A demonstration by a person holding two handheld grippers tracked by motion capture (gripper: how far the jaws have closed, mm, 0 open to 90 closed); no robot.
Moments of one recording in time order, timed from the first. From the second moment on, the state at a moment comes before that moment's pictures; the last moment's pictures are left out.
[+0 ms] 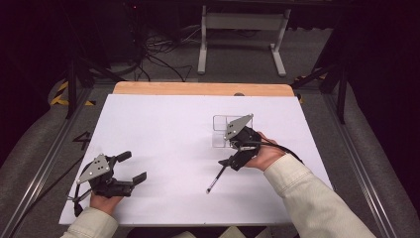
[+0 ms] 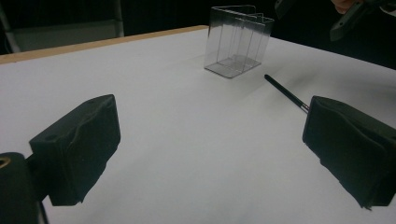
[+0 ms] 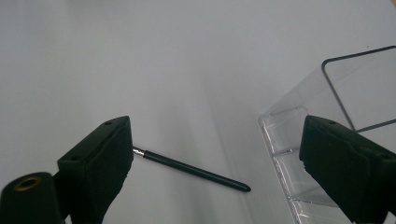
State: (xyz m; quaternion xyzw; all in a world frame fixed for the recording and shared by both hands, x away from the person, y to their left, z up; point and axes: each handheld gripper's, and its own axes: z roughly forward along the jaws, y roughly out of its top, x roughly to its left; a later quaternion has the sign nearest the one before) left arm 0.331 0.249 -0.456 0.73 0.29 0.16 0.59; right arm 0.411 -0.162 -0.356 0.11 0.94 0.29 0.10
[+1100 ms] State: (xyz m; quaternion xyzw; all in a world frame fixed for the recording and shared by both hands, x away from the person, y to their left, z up) left arm 0.330 0.248 -0.456 0.74 0.28 0.17 0.59; right arm 0.415 -0.134 -0.391 0.08 0.98 0.18 0.04
